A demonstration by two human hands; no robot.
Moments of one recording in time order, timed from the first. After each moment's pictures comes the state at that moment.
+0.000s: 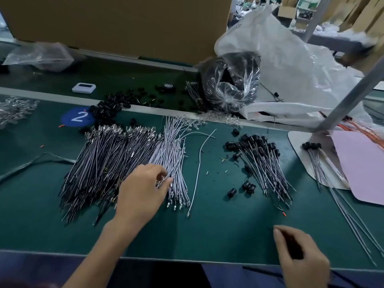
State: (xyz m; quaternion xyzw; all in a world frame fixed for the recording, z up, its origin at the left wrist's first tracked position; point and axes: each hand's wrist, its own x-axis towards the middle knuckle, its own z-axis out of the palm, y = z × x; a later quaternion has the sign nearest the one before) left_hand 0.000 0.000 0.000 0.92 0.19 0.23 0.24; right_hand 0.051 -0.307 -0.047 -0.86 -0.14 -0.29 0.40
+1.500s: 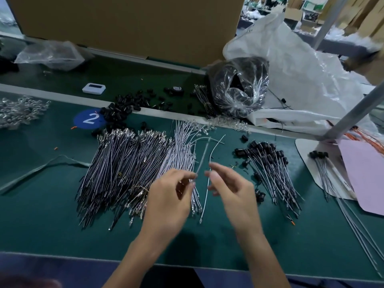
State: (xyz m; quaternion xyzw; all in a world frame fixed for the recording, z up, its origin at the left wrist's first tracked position) left_hand -0.007 -0.025 0.035 0.83 0.16 0.29 0.46; right_hand 0.059 -0.145 0.054 -0.73 -0.15 0.10 0.66
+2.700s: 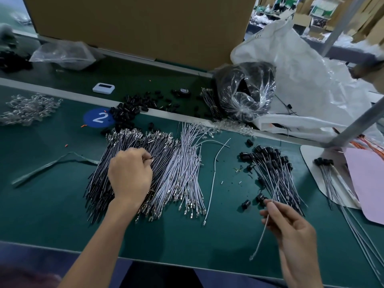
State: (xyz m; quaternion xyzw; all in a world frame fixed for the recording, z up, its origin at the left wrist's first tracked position) left_hand 0.002 0.058 0.029 0.87 0.36 0.28 0.21; right_hand 0.059 -0.234 0.034 -0.68 0.03 0.06 0.73
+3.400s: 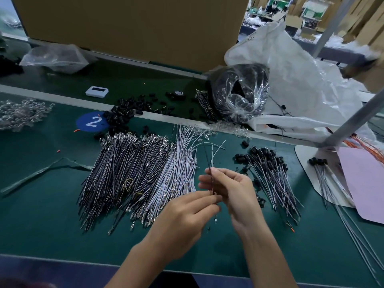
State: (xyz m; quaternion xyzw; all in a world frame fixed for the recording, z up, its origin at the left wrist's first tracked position) left_hand -0.013 -0.028 0.028 0.89 -0.17 0.35 0.23; right_hand 0.073 -0.131 0.073 -0.64 -0.04 0.24 0.73
